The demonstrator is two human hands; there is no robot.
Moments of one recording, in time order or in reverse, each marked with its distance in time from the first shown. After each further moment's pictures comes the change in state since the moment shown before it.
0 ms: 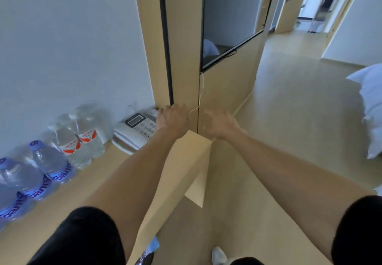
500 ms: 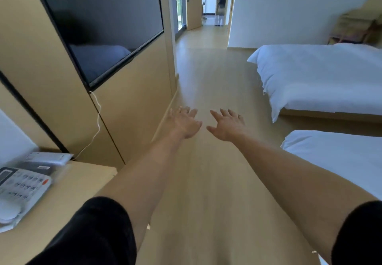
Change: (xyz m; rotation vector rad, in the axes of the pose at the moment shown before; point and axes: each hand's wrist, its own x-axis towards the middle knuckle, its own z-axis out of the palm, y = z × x) left_hand 0.073 0.376 0.047 -0.004 -0.295 0.464; right_hand -0.110 0.331 -0.081 -0.116 0.017 0.550
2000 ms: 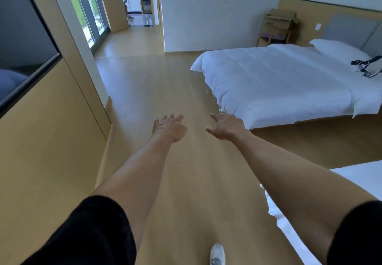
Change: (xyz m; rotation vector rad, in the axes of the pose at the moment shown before) left_hand 0.651 0.091 -0.042 -0.031 -0.119 0.227; right_hand 0.555 0.241 -0.088 0.040 -0.007 0.370
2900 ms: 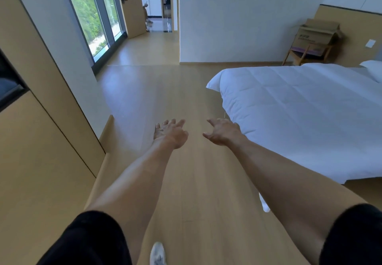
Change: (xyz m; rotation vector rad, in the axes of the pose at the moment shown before) left_hand 0.462 -0.020 -0.089 -0.035 0.040 -0.097; right_hand 0.497 -0.007 -0.072 0.000 -0.024 -0.123
